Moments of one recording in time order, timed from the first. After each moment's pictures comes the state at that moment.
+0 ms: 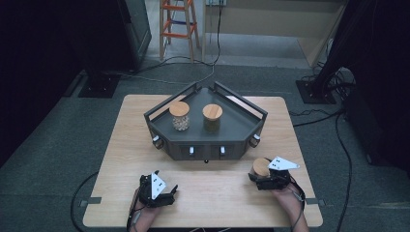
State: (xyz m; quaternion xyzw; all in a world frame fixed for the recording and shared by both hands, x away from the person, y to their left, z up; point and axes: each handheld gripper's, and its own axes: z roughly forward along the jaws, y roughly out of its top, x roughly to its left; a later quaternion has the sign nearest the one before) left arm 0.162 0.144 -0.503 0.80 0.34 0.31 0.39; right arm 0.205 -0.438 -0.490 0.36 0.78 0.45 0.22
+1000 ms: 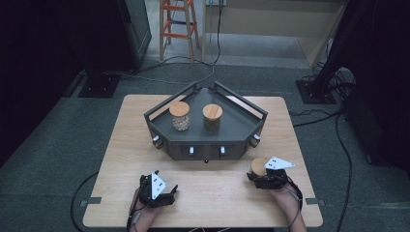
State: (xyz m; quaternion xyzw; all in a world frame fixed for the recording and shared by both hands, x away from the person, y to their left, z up) left arm 0.163 0.143 -0.503 0.80 0.34 0.31 0.39; right arm 0.212 -0.429 -0.489 0.37 0.80 0.43 0.20
